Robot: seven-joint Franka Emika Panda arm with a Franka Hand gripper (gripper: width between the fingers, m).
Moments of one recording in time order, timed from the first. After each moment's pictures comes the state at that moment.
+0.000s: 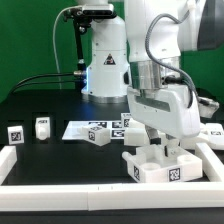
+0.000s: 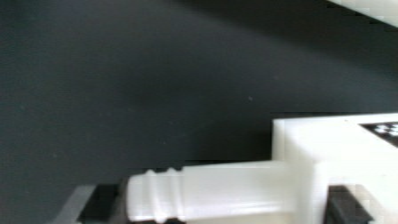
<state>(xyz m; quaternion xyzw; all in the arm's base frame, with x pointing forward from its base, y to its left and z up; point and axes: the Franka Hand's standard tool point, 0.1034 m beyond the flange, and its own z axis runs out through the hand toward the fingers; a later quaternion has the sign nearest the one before) 0.512 0.072 0.026 -0.81 0.58 -0.03 0.08</state>
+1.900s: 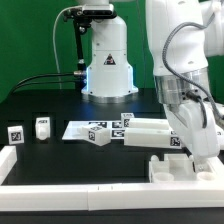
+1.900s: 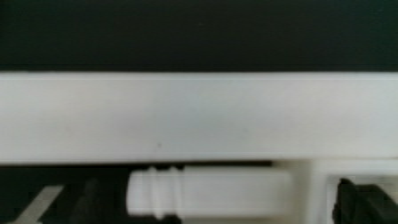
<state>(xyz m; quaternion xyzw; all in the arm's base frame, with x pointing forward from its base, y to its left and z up) 0.539 0.114 0.032 -0.73 0.68 0.02 0.11</state>
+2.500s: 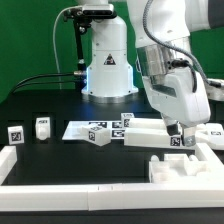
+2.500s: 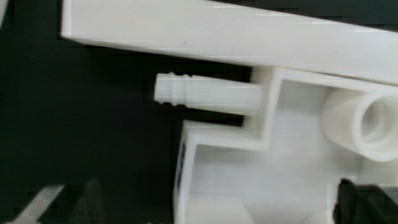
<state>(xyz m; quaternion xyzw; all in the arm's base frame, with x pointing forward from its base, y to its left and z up) 0.534 0.095 0.058 -0.75 0.65 0.01 0.12</state>
